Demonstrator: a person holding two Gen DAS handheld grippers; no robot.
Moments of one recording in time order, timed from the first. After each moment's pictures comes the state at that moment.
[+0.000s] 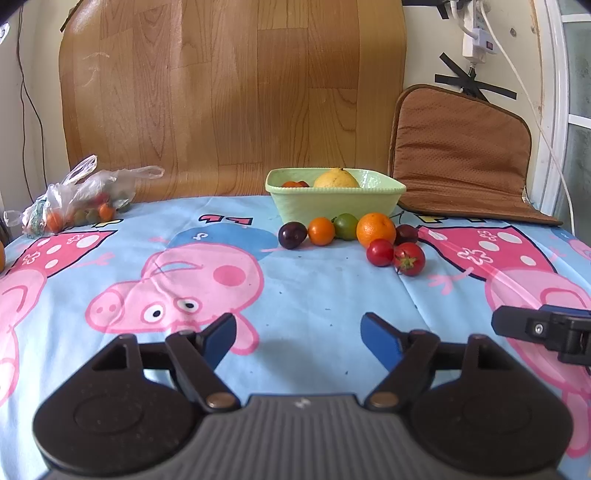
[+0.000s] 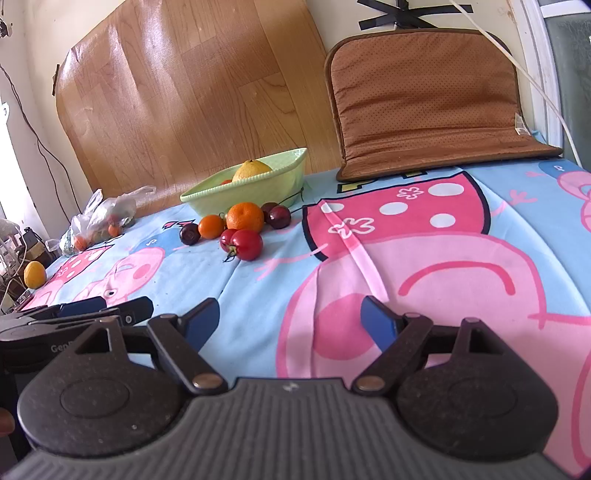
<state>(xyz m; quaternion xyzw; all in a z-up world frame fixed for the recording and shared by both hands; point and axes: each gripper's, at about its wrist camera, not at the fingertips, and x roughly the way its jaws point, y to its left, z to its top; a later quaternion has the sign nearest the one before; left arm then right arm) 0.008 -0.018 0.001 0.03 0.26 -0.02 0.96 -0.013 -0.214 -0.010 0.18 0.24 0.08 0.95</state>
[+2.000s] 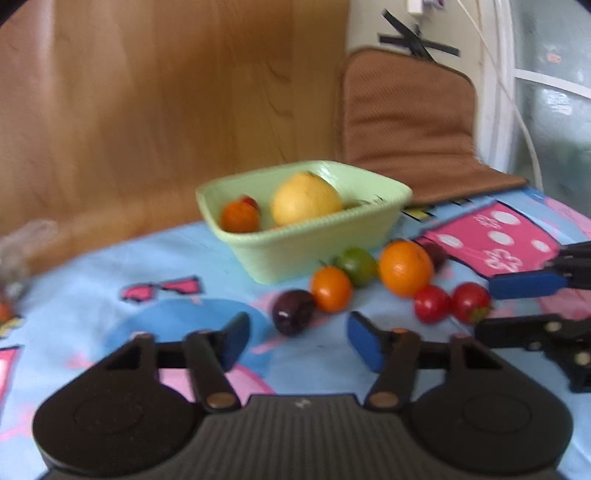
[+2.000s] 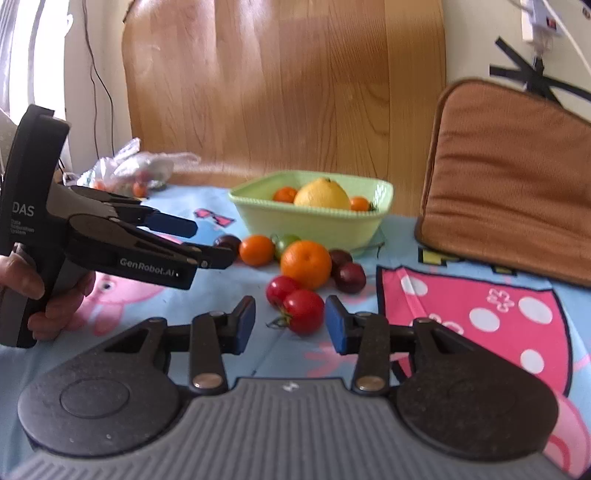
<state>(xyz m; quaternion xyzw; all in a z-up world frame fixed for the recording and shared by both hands) 0.153 0.019 0.005 0.11 0.30 -0.21 0.92 0.076 -0.166 0.013 0.03 0.24 0.17 0.95</state>
